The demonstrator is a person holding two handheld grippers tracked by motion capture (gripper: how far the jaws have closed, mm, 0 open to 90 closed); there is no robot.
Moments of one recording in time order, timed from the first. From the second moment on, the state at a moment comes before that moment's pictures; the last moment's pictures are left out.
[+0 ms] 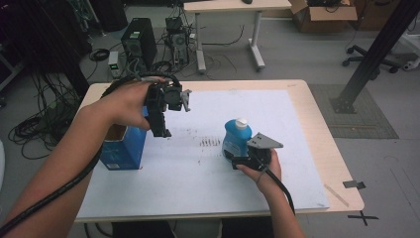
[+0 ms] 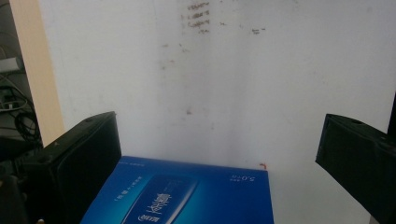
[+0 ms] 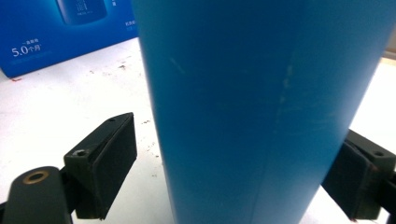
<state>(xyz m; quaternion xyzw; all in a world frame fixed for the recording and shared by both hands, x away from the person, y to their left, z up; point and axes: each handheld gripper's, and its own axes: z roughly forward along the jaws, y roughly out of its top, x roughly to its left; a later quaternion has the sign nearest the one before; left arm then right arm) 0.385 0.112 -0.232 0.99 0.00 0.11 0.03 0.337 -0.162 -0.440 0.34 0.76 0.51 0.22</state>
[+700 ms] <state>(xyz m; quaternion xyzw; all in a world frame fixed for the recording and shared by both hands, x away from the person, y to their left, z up) 0.385 0.111 -0.235 0.99 0.00 0.11 0.03 0.337 -0.164 -0.439 0.34 0.75 0.53 0.22</state>
